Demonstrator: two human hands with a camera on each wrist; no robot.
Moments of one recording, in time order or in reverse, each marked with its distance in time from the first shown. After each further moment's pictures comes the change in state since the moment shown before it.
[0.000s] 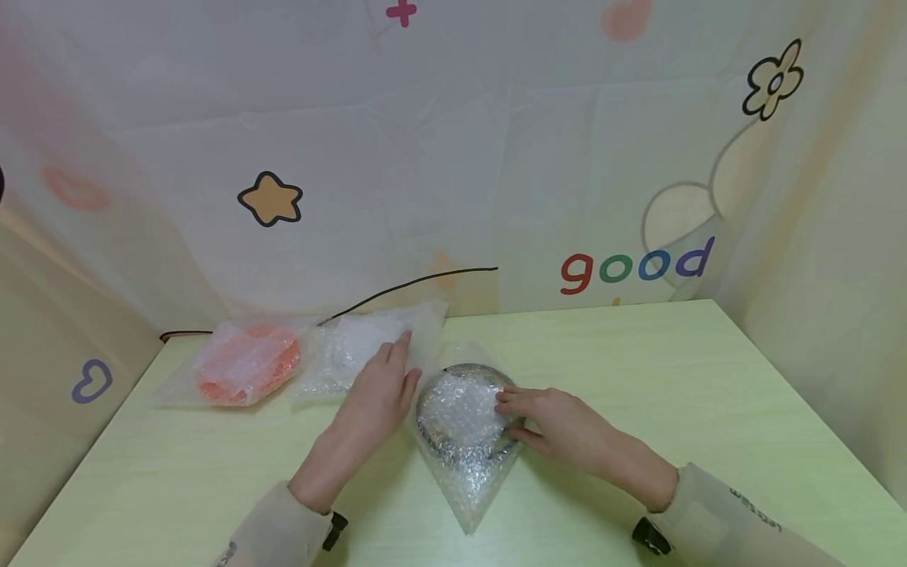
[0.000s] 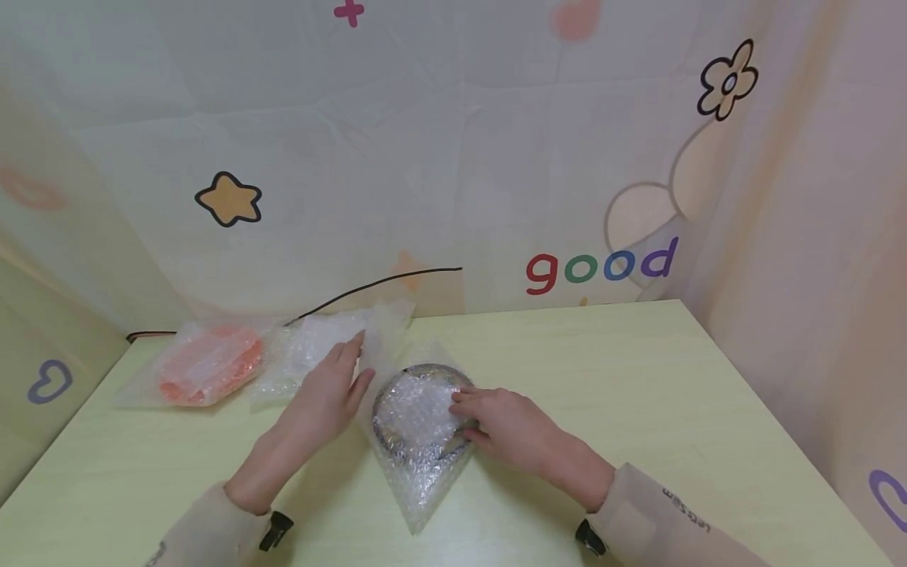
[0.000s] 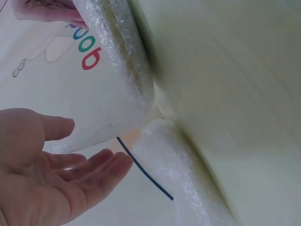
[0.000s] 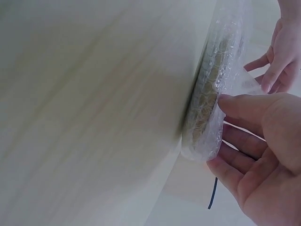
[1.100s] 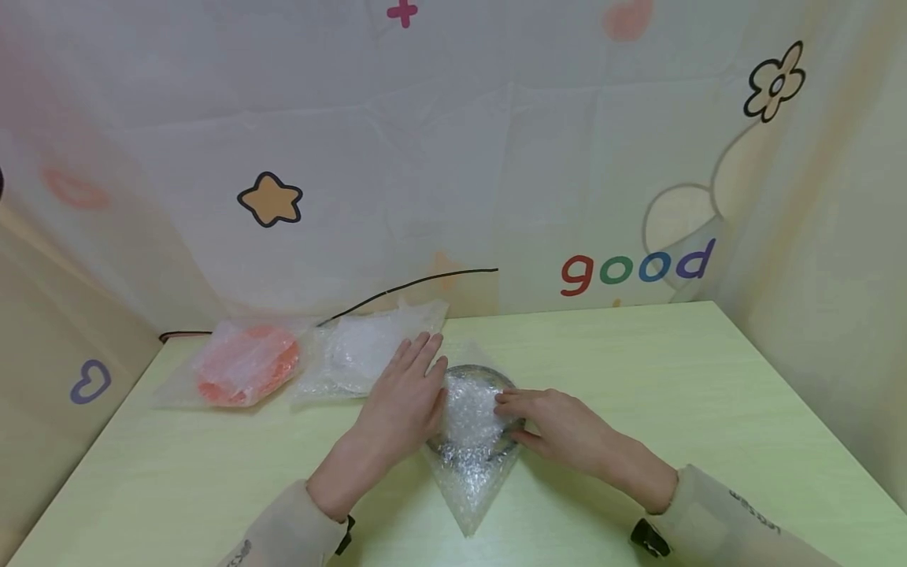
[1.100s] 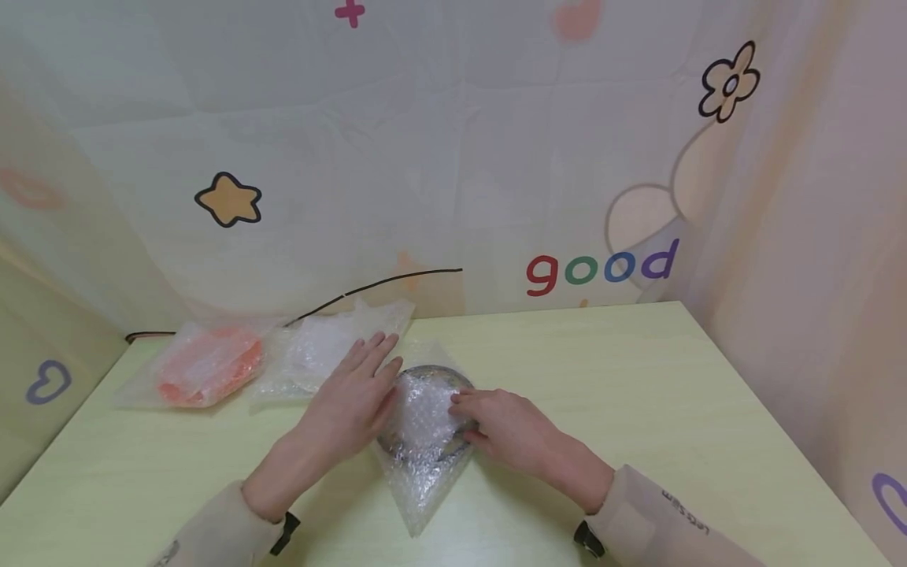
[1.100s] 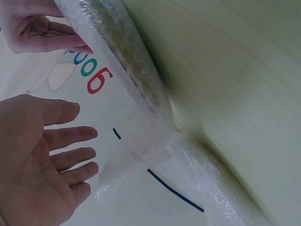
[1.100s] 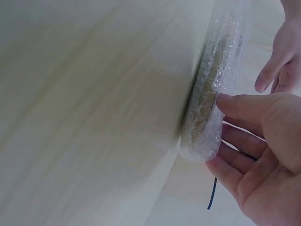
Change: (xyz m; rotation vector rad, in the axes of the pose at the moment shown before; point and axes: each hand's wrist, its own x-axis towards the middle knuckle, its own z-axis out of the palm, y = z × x) left_hand 0.002 0.022 0.006 0.349 -0.045 0.288; right_hand 0.003 0.001 0.000 0.003 -0.008 -0.001
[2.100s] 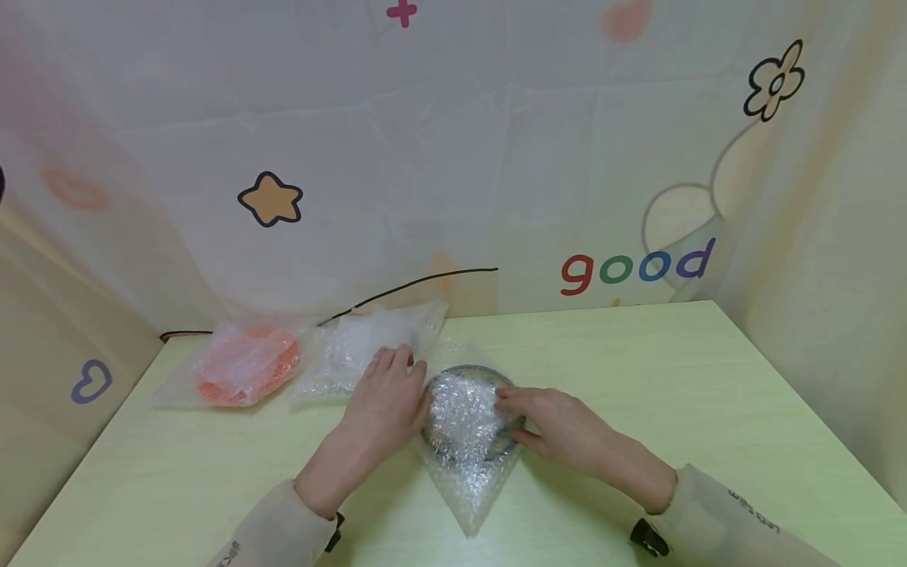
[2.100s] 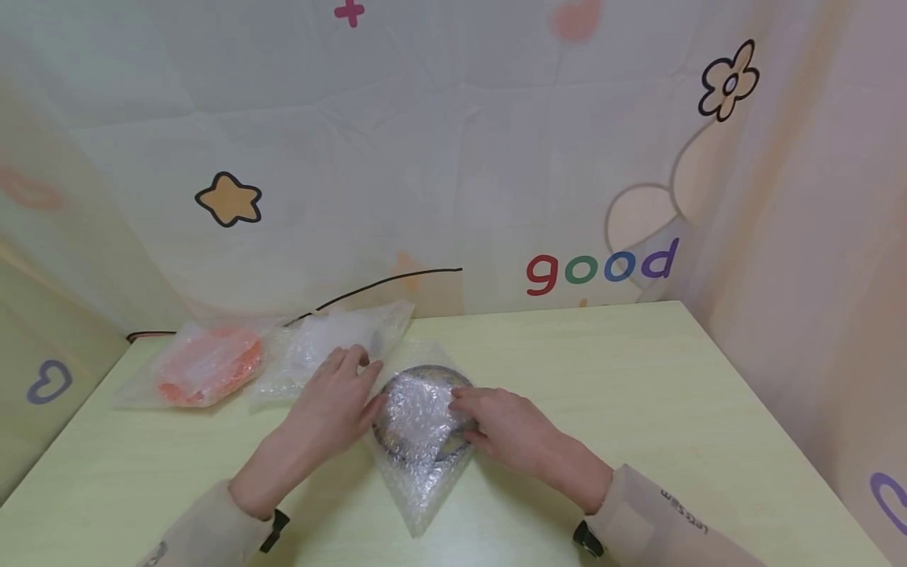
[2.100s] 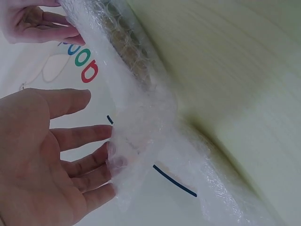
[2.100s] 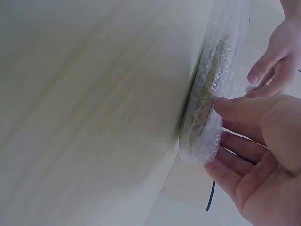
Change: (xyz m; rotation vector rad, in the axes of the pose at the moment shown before) left_hand -0.008 -0.011 -0.002 0.044 -0.063 -0.093; right_hand -0.002 -0.002 0.000 0.006 0.023 0.004
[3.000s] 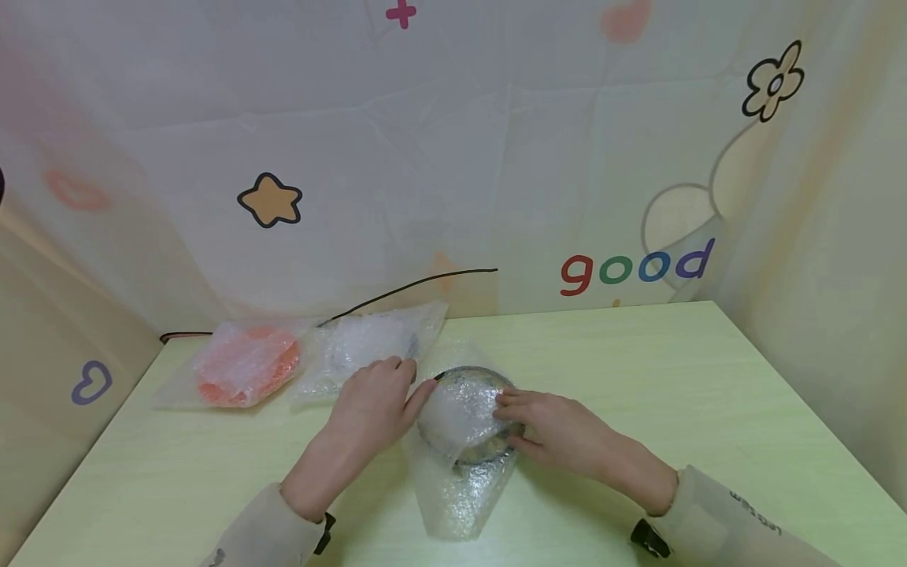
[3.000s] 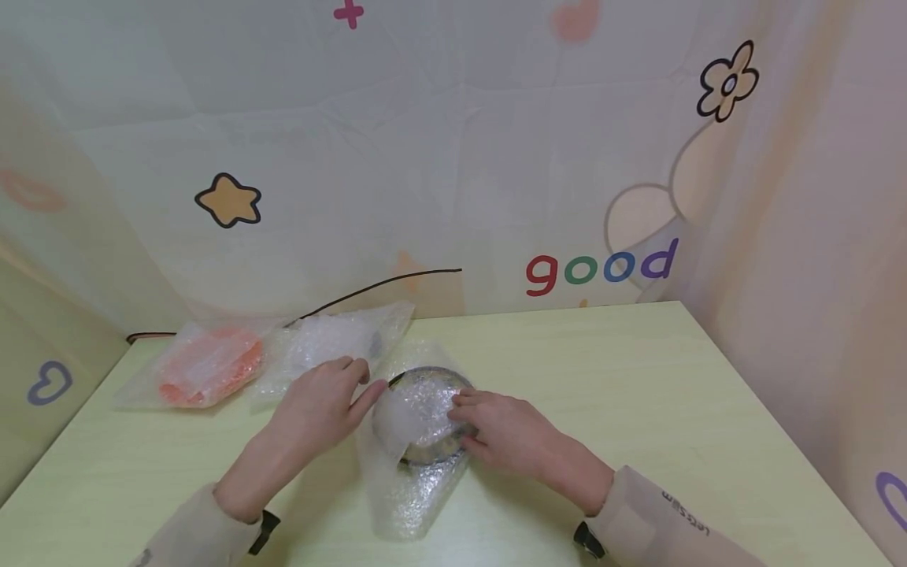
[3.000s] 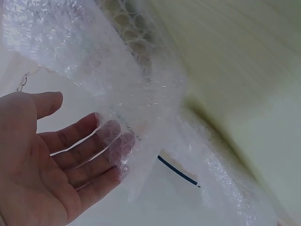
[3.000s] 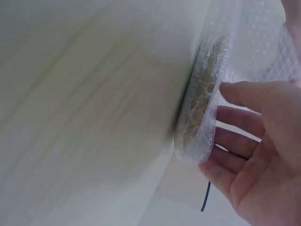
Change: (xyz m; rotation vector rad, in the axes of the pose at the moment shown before) left_hand -0.004 -0.005 -0.011 -0.142 0.053 -0.061; right_hand -0.001 -0.003 -0.002 -0.064 -0.071 -0.006
